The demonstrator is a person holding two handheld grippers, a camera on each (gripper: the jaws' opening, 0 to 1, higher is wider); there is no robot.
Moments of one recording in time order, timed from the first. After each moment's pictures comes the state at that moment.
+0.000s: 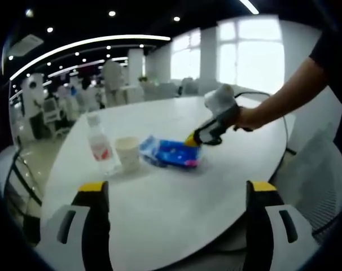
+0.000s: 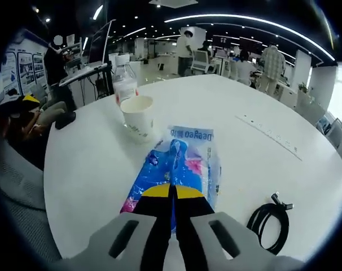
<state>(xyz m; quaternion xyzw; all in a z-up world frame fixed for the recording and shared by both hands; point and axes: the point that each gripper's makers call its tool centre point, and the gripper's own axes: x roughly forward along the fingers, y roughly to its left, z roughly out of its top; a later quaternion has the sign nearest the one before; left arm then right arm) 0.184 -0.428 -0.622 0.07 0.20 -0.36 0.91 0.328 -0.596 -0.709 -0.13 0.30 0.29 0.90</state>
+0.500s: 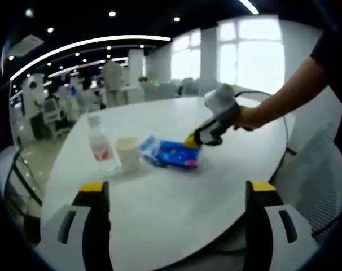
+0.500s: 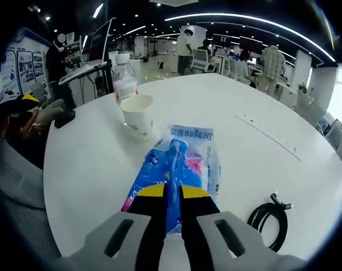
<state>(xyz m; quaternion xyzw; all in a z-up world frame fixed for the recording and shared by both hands) 0.182 -0.428 -0.621 0.07 0.20 -0.36 0.91 0.328 -0.595 -0.712 -0.14 0.31 0.29 0.90</state>
